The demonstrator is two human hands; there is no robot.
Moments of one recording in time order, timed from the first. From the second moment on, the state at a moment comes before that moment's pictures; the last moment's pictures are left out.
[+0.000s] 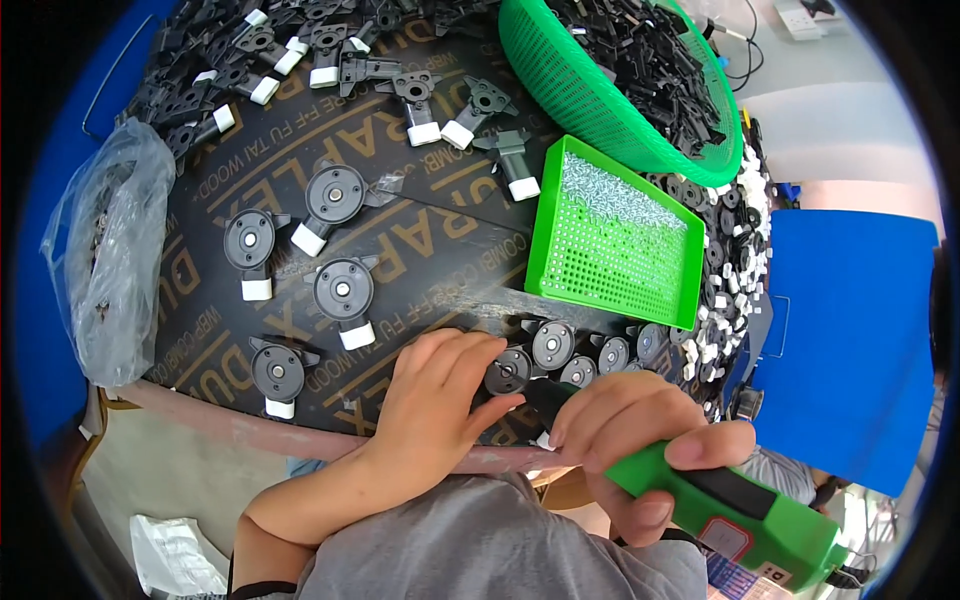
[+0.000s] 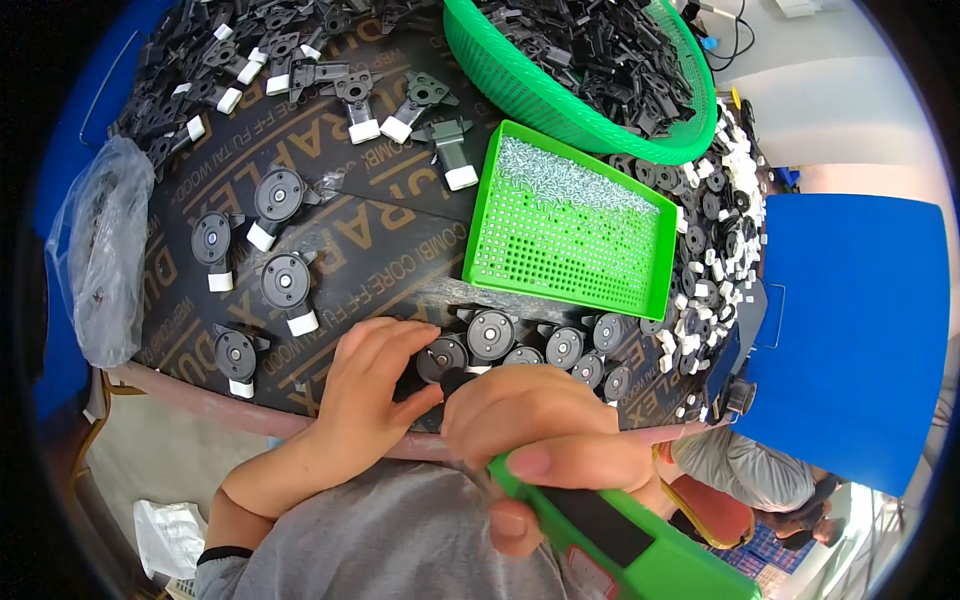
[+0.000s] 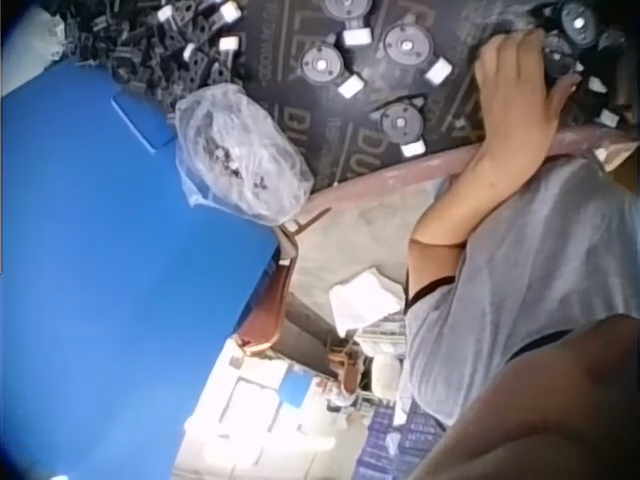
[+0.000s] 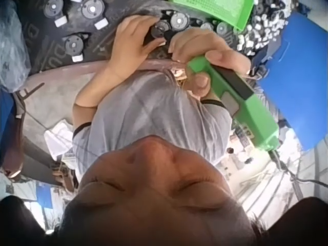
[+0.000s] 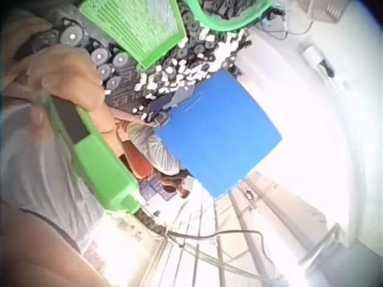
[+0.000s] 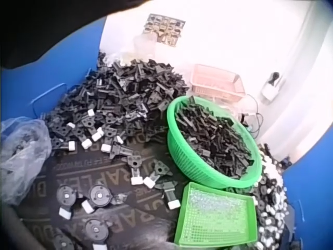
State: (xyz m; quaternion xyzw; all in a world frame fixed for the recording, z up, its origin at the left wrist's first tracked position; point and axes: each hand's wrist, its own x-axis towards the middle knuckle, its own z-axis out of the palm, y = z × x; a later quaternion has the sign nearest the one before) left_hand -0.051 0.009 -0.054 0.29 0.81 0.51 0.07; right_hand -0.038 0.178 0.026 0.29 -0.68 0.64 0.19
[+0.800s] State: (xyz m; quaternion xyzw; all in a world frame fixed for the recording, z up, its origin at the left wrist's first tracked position) left_hand -0.047 0.014 -0.057 0.29 0.82 0.49 0.06; right_hand -0.084 0.219 0.014 0.09 -0.72 0.61 0.33
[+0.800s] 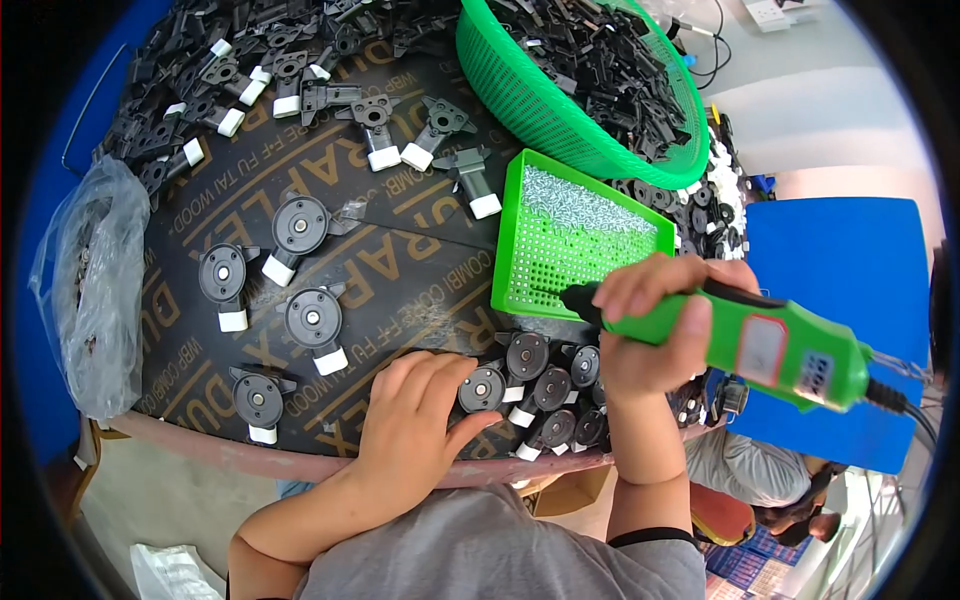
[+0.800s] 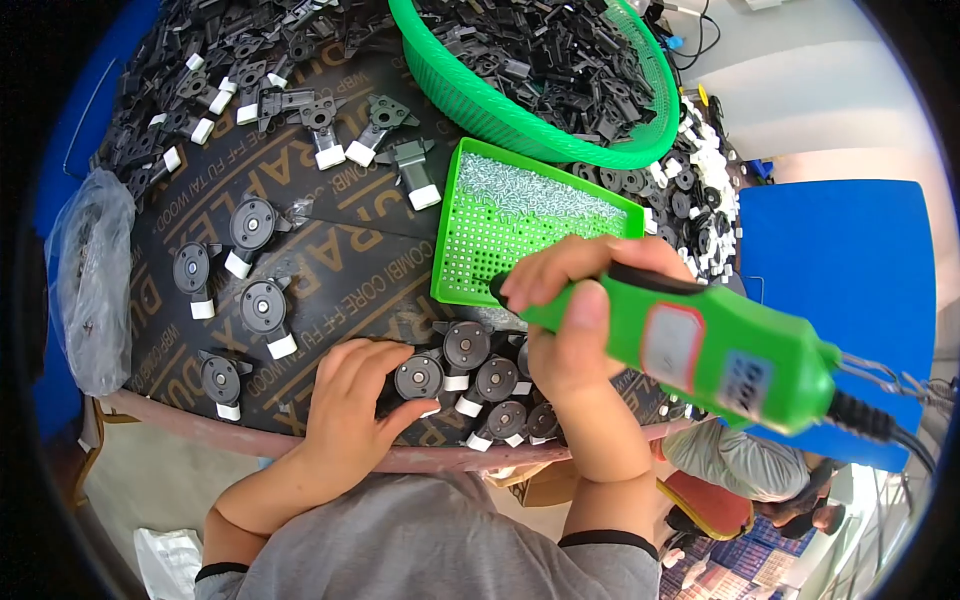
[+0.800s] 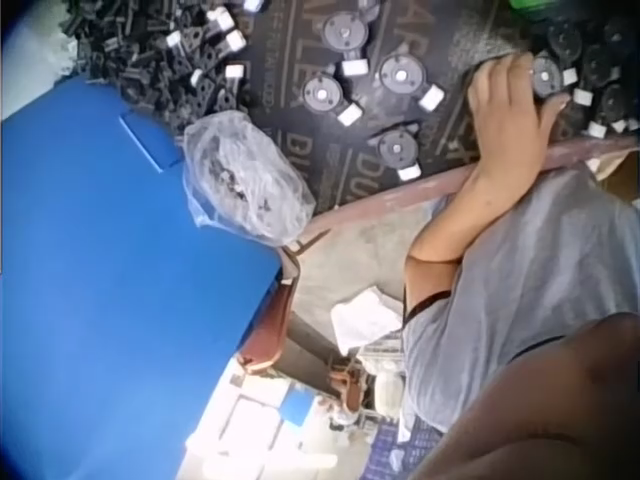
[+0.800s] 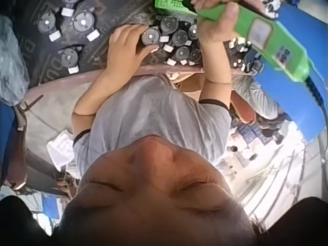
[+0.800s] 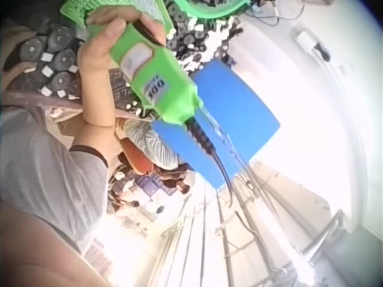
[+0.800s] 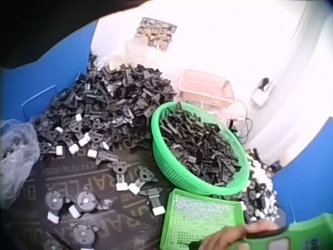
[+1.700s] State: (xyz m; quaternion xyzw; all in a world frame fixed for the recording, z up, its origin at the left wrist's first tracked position) left_hand -0.046 0.014 -0.056 0.29 0.82 0.49 0.06; right_hand -0.008 0.176 0.033 0.24 -0.70 0.62 0.24
